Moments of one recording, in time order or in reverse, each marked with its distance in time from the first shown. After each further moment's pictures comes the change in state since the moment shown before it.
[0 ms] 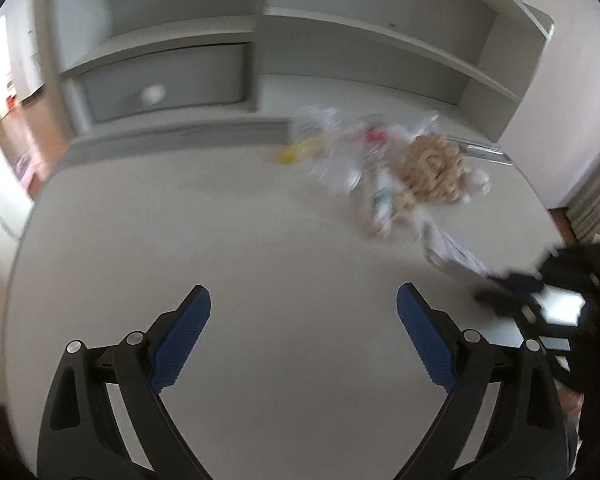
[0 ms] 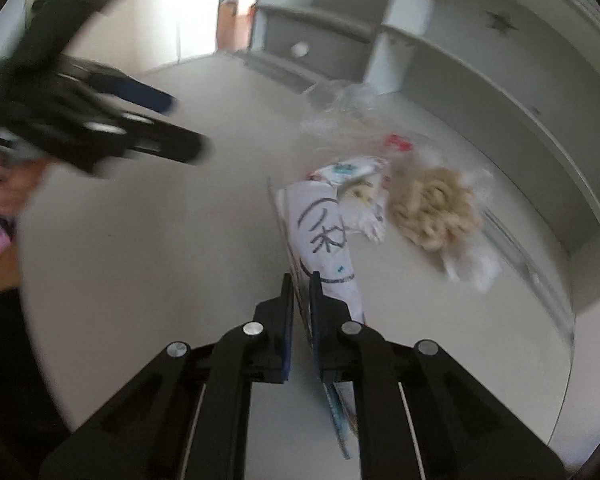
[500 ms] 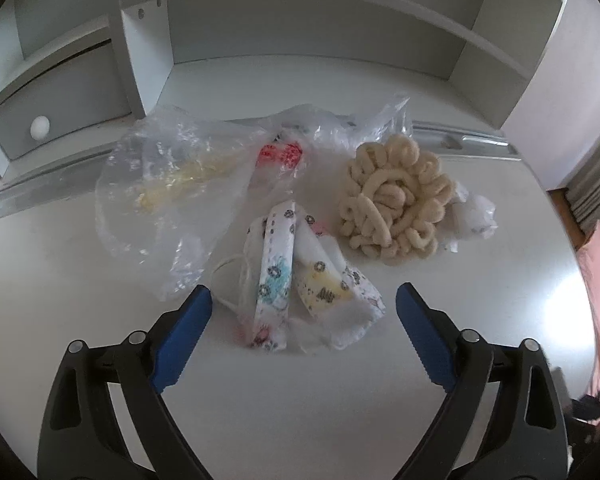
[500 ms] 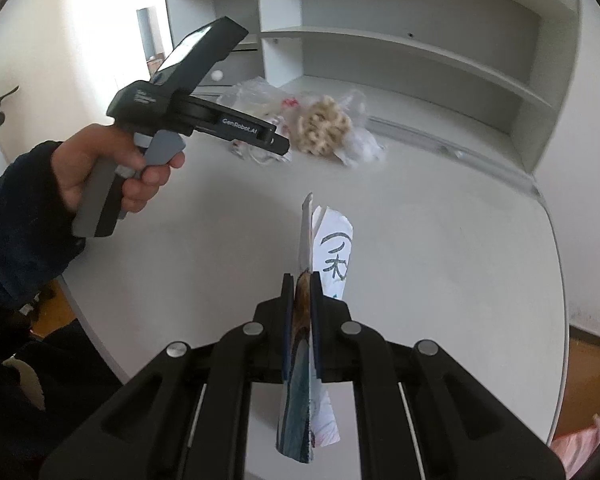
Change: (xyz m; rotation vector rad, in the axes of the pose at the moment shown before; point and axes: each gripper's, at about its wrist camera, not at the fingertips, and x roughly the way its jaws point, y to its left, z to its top) left arm 0.084 -0.076 0.053 0.037 0.085 0.022; right arm -0.071 -0.032 -0.092 0.300 -0.044 -0.039
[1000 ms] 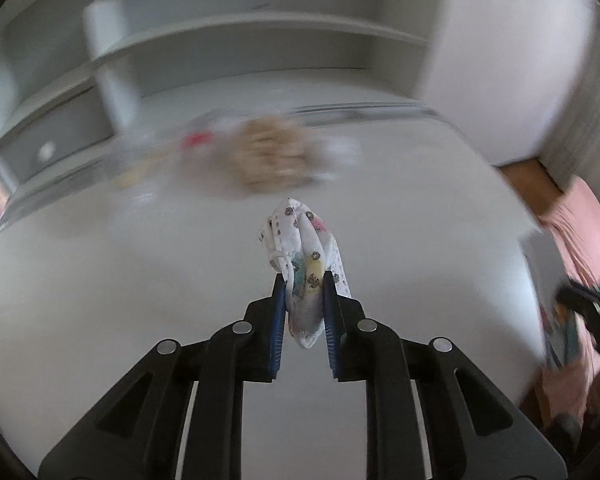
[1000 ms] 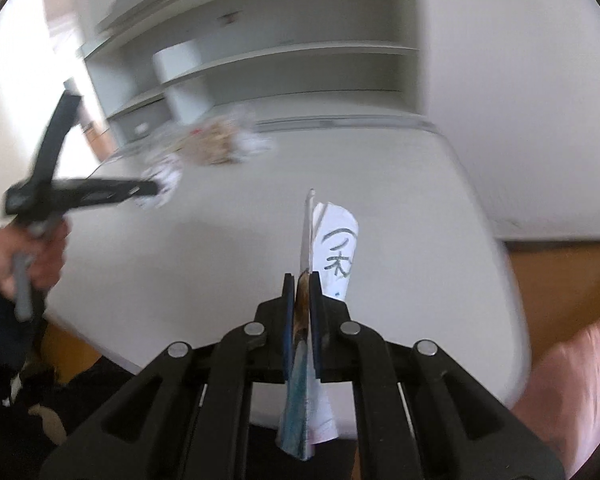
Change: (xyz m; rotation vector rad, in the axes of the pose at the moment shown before) left arm -0.083 -0.081 -0.067 0.180 -0.068 -0.105; right arm -0.088 -0.062 -0.076 0.360 -0.099 -0.198
